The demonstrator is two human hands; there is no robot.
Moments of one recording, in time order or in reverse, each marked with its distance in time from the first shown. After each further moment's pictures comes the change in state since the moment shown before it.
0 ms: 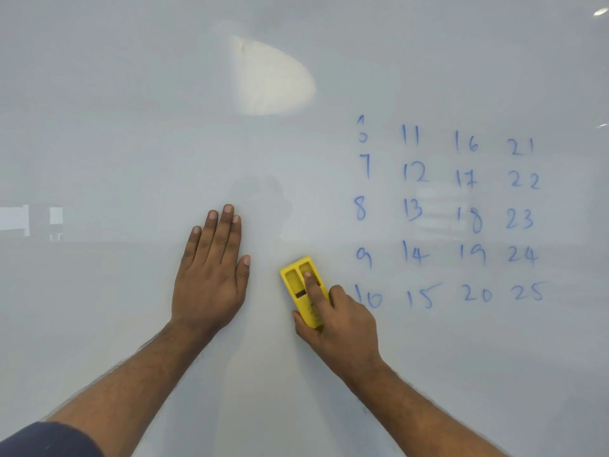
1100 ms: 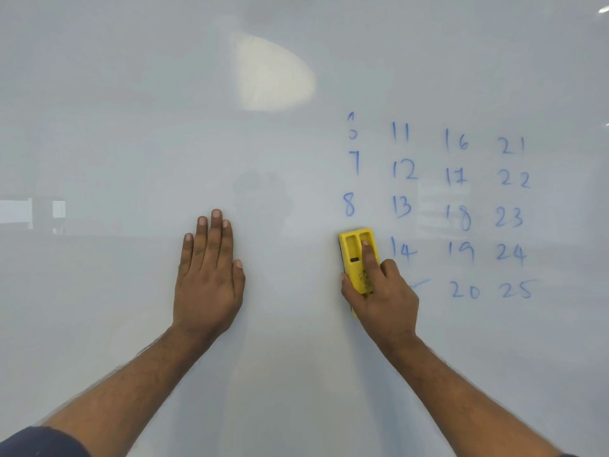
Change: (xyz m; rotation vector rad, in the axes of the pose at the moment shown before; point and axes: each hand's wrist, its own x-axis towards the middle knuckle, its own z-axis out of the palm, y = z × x) left_hand -0.015 0.022 -0.003 -0.016 -0.052 -0.104; right_hand 0.010 0.068 -0.029 0.042 0.040 0.332
